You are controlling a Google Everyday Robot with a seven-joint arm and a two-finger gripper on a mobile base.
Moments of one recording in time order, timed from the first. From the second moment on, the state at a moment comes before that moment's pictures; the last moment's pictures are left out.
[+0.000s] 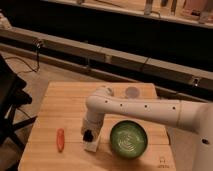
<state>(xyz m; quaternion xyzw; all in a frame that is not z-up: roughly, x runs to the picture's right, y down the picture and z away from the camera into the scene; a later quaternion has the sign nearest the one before) -0.078 0.230 0.729 -0.27 -0.34 -0.45 0.78</state>
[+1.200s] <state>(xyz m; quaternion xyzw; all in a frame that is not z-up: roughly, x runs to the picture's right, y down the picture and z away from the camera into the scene) -0.070 0.236 0.736 -0.26 -0.33 -0.45 0.79</state>
